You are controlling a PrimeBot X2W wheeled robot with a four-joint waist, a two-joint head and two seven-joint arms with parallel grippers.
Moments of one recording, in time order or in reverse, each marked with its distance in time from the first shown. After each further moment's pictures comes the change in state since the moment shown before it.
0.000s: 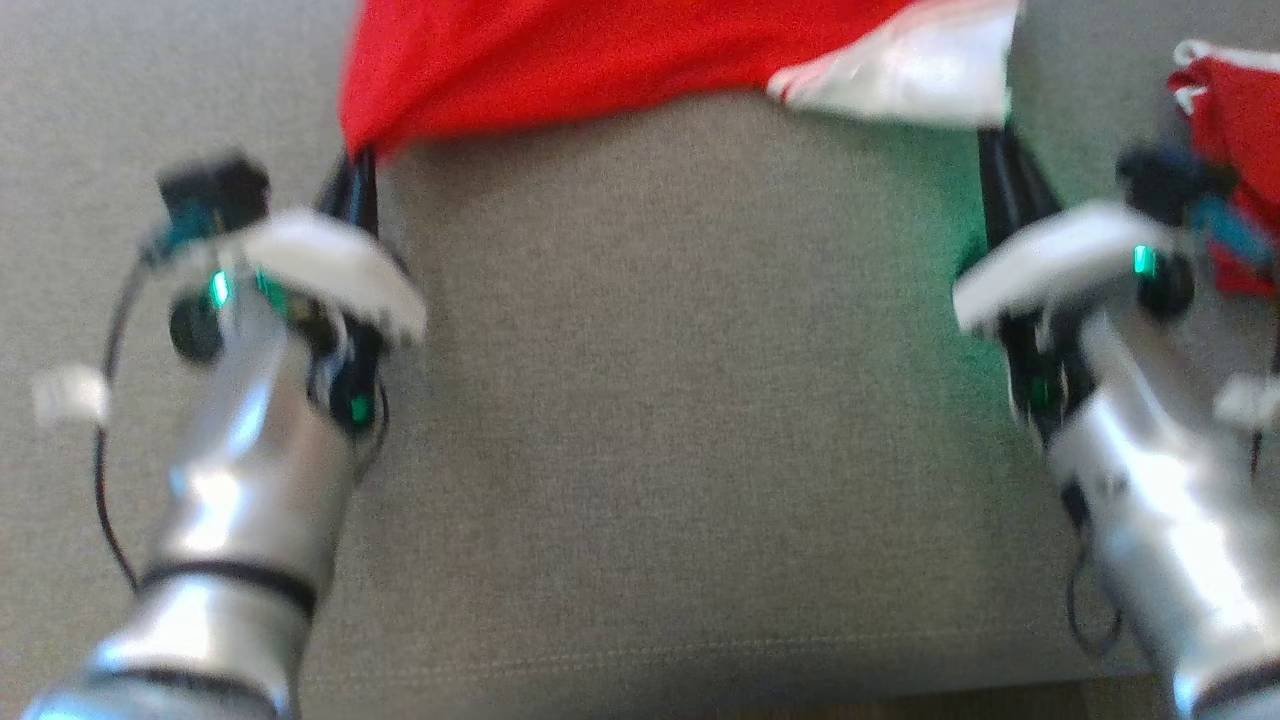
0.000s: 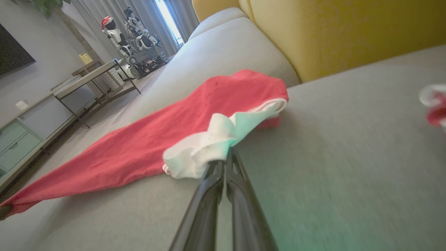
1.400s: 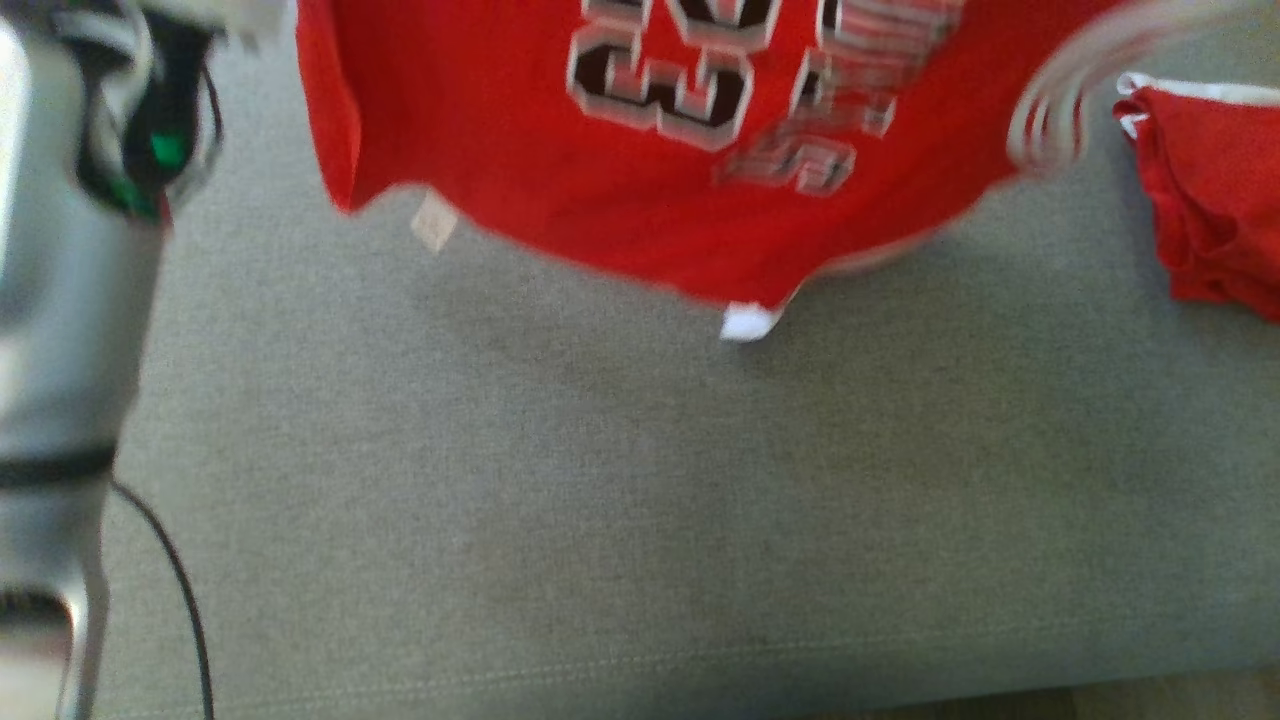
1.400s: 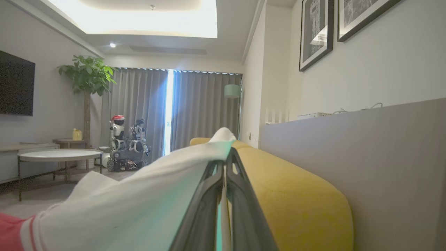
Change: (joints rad) left arm -0.092 0.280 -0.096 -0.816 0.023 0.120 0.192; right arm -0.083 -0.140 -0.470 -0.776 -0.442 0.000 0.354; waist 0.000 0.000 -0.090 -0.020
